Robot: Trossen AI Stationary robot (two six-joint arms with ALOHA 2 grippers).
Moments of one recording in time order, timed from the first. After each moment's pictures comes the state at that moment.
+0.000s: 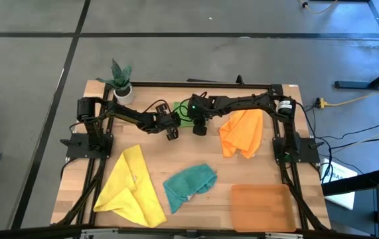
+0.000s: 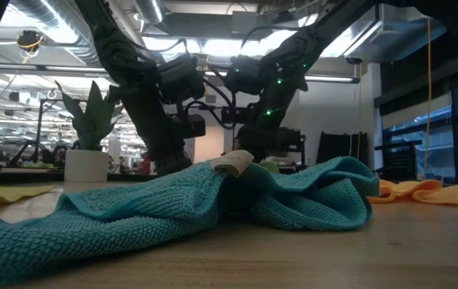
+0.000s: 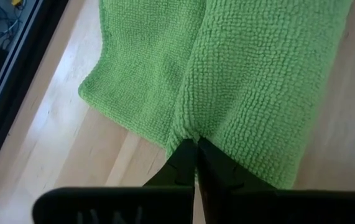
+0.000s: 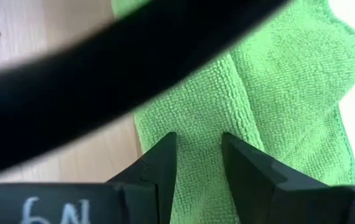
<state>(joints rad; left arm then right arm) 0.22 1.80 0.81 -0.03 -0.51 0.01 -0.30 2.04 1.37 -0.41 0.05 -0.21</state>
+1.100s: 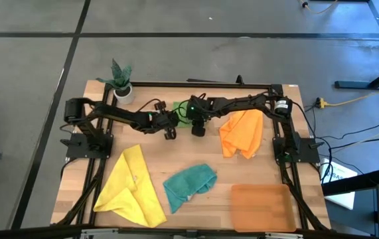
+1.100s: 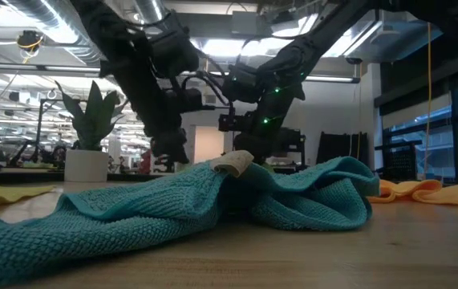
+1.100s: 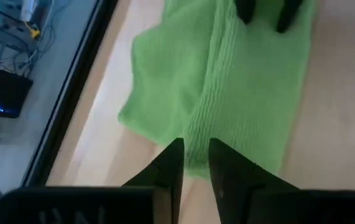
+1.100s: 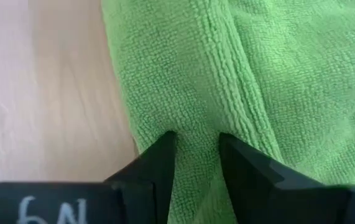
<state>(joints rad) 0.17 1.64 0.81 -0.12 -0.56 0.09 -0.31 2.08 1.37 -0.38 0.02 -0.18</state>
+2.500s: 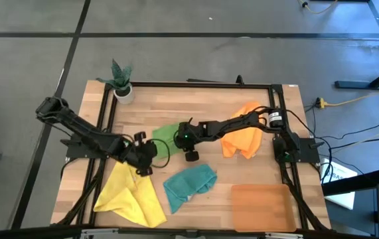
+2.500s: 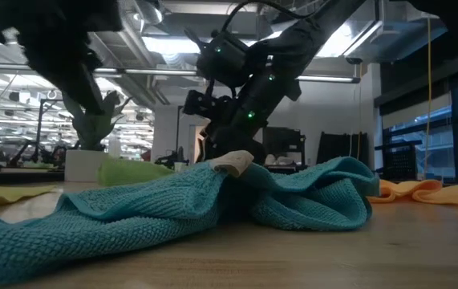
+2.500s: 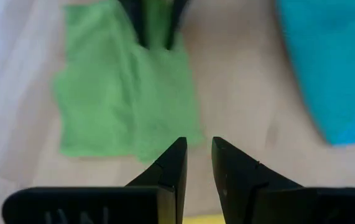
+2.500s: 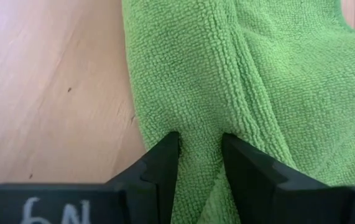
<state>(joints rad) -0.45 1.29 0.81 -0.67 -0.46 -0.61 -0.03 2.15 1.37 -0.13 -0.03 -0.32</state>
